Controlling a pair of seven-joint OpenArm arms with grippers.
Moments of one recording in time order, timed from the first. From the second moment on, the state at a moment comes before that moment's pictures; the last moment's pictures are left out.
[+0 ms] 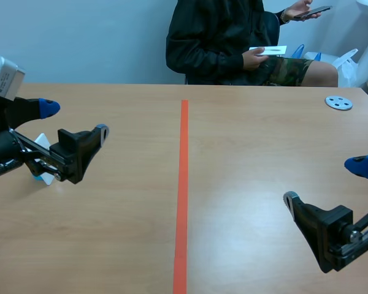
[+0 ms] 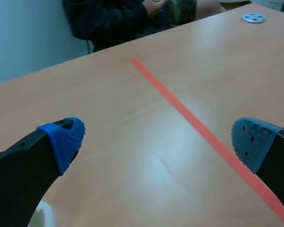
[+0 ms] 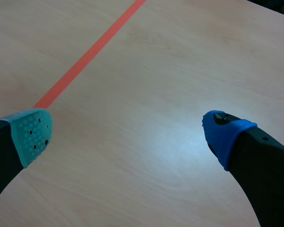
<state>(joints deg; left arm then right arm) 14.8 -30.6 3.8 99.6 -21.6 -22.1 -0.3 -43.4 26.2 12.7 114.4 14.9 24.2 -1.3</state>
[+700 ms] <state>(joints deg) 34.8 -24.1 3.8 118.4 -16.5 -26.5 5.5 -43.4 26.2 12.7 114.4 14.9 24.2 -1.5</state>
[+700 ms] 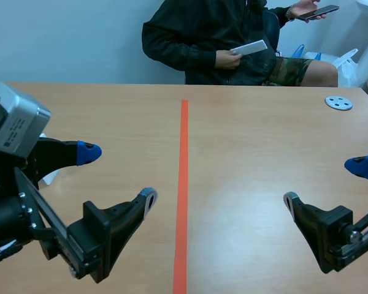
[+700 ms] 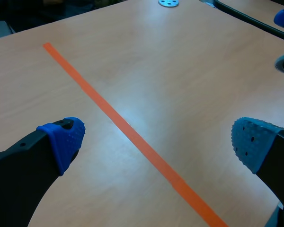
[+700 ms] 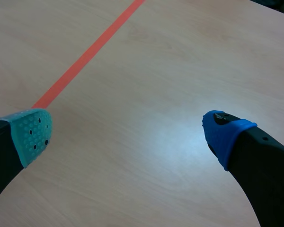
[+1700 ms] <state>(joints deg) 34.8 -22.6 3.8 117.9 -16.3 -23.4 5.8 -43.4 26.2 12.7 114.4 14.9 24.2 -1.5</state>
